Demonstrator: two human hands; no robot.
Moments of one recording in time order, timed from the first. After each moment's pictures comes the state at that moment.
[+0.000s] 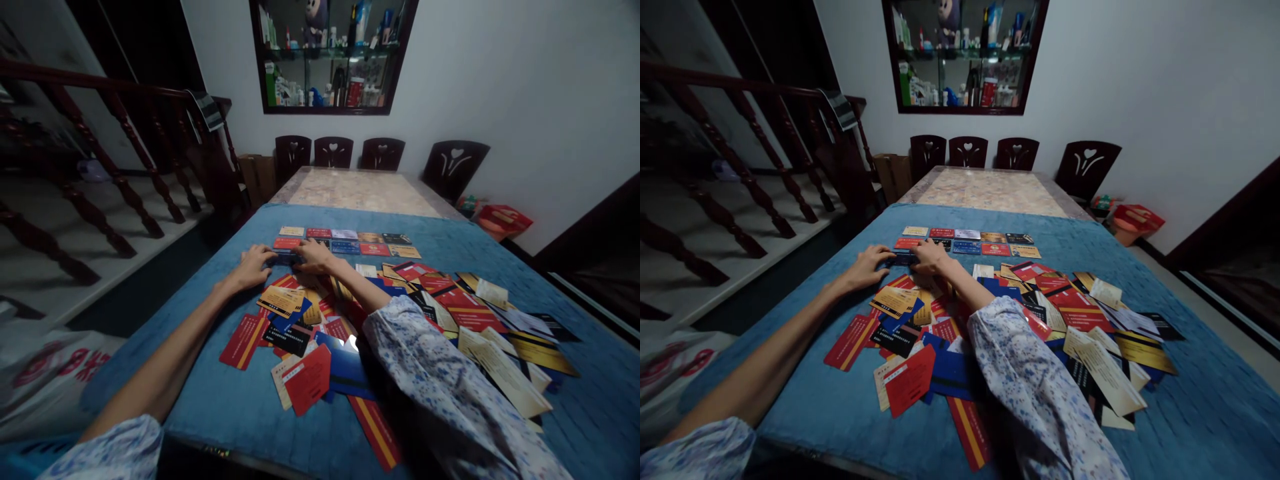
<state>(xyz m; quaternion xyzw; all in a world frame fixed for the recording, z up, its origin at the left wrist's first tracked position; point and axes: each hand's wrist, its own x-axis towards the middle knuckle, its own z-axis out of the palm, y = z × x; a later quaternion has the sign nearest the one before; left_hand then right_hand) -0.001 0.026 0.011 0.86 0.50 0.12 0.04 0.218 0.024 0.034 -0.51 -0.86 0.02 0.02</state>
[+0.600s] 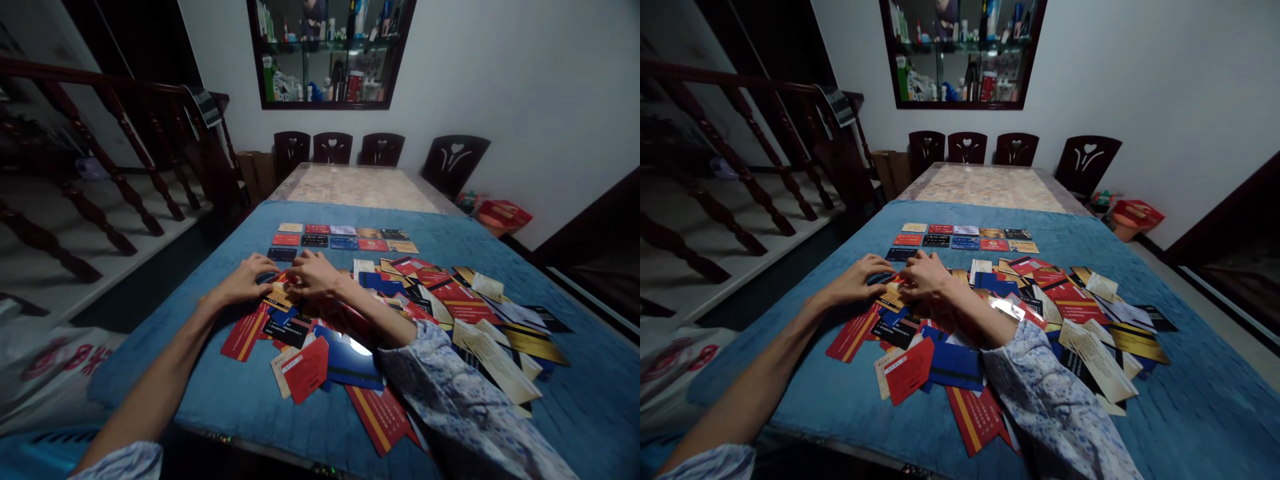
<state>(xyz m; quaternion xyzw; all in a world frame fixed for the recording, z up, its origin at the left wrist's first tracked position) -0.005 -0.025 0.029 0.89 0.43 0.10 0.10 0.222 -0.046 0.039 -0.40 -0.91 0.03 0.05</state>
